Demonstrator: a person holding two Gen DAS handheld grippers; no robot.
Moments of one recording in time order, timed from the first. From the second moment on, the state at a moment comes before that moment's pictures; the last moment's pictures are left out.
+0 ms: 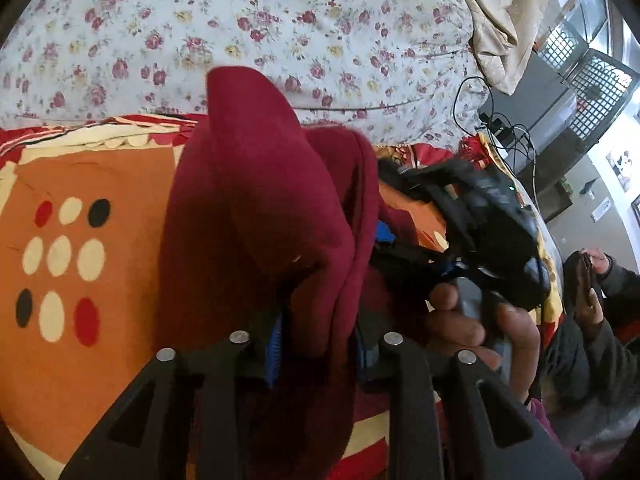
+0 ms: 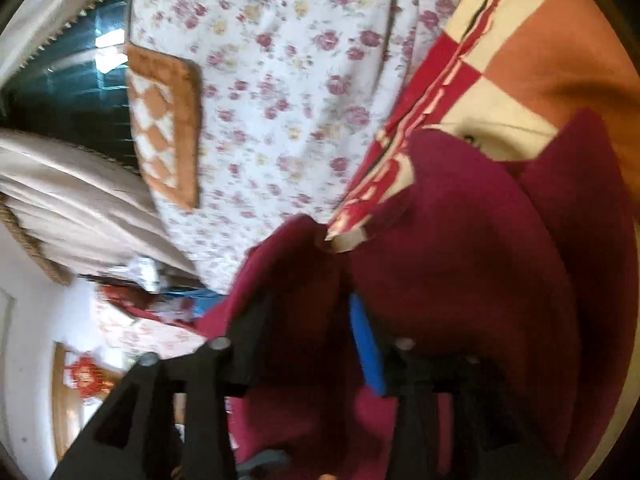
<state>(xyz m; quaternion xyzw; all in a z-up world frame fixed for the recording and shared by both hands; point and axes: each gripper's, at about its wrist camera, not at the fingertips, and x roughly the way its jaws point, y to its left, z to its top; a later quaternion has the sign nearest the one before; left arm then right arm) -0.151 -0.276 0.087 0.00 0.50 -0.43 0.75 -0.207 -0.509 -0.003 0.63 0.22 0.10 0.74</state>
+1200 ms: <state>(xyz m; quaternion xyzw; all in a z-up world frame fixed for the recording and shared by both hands) -0.139 -0.273 0.064 0.05 0.49 -0.37 0.79 -0.203 -0.485 0.066 0.23 0.41 -0.06 0.88</state>
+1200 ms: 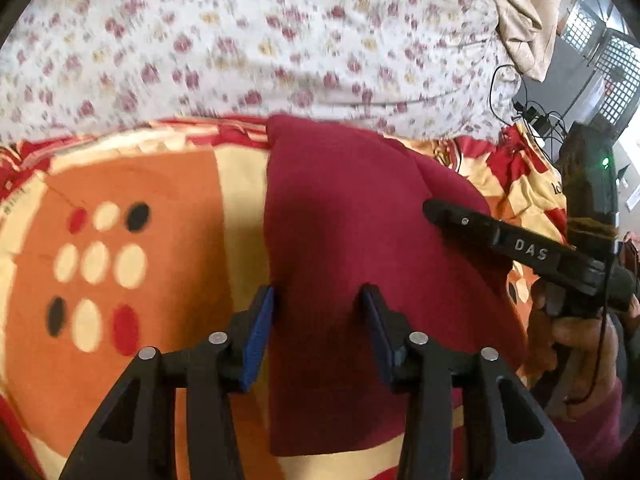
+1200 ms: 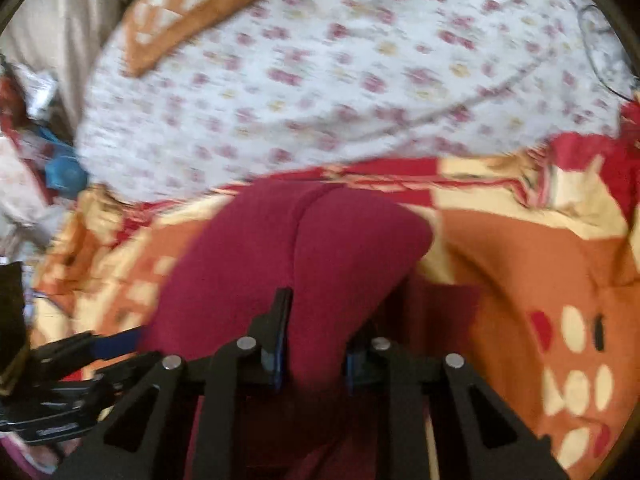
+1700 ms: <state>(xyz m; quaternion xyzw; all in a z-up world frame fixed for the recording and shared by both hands) -0.145 -0.267 0.052 0.04 0.50 -0.37 0.78 -0.255 -0.475 0.093 0.21 0.40 -0.11 0.89</state>
